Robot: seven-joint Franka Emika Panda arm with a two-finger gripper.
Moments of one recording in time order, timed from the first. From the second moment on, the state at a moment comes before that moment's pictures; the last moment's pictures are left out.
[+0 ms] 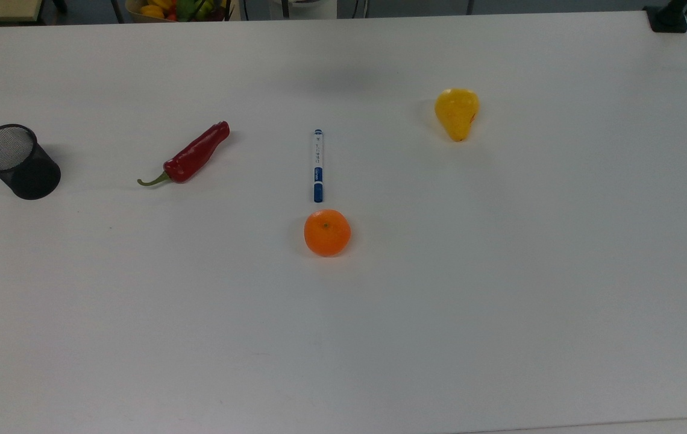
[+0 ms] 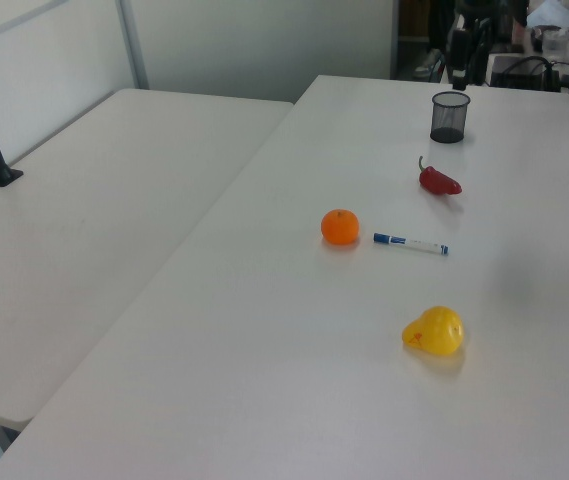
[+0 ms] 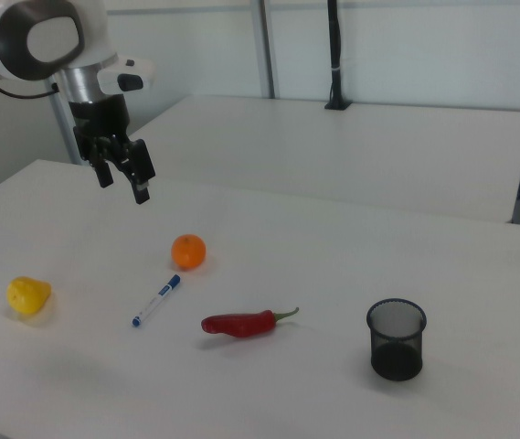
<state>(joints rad) 0.03 -0.11 0.00 -1.76 0.00 1.67 0.17</state>
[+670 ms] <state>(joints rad) 0.06 -0.06 -0.04 -1.74 0.01 1.74 -0.05</state>
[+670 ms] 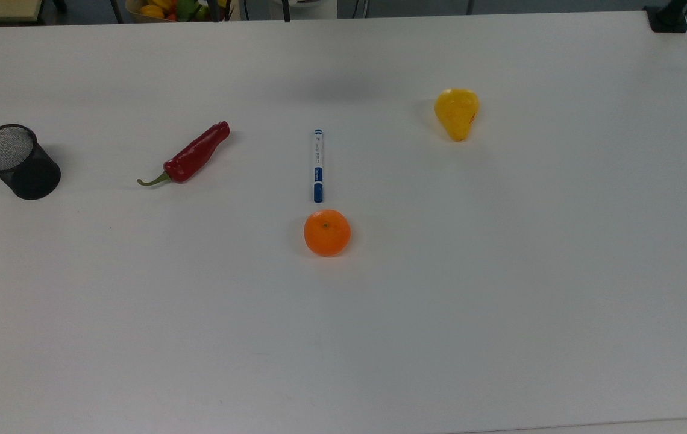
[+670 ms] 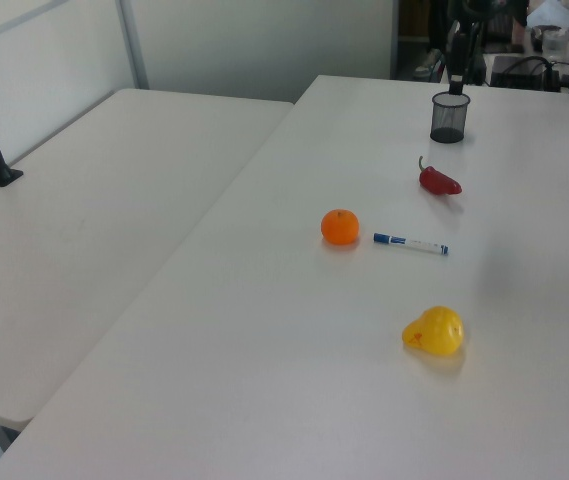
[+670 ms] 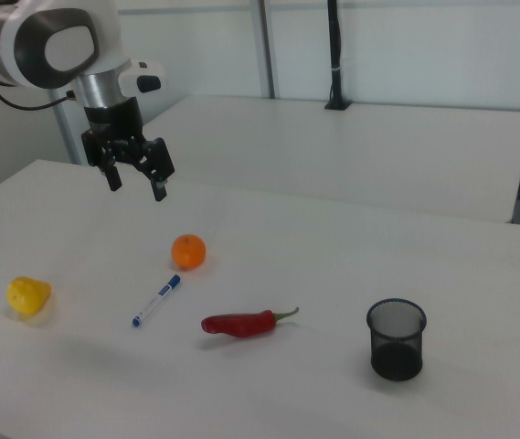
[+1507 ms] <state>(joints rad) 0.06 0.00 -0.06 -1.64 0.01 1.72 -0.01</state>
